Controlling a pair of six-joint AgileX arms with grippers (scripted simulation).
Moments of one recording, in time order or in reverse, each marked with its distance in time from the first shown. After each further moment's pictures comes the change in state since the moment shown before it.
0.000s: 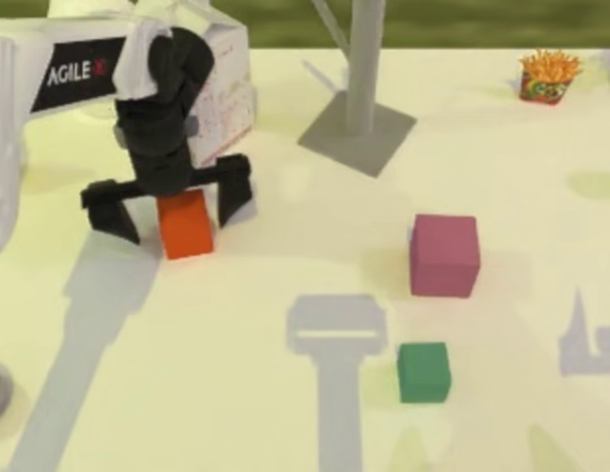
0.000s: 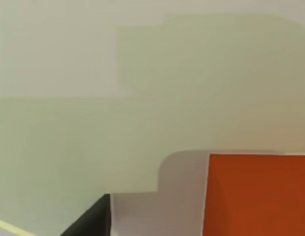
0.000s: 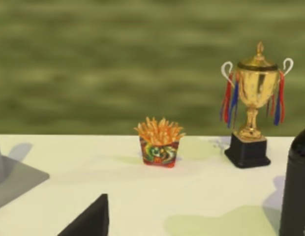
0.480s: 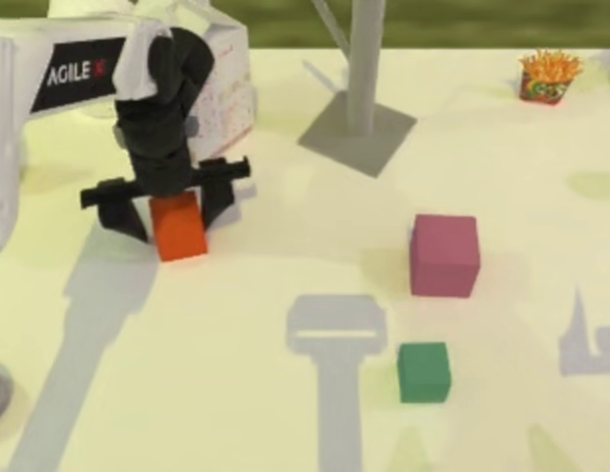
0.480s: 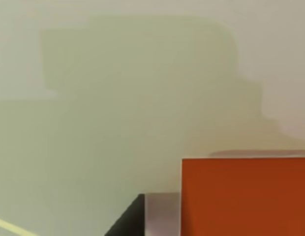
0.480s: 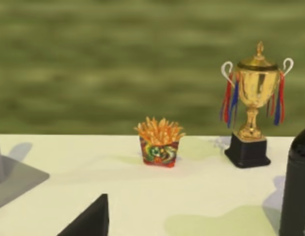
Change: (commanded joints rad) left arm 0.000 0.000 0.000 0.000 0.000 0.000; right arm 0.000 0.000 0.000 0.000 0.000 0.000
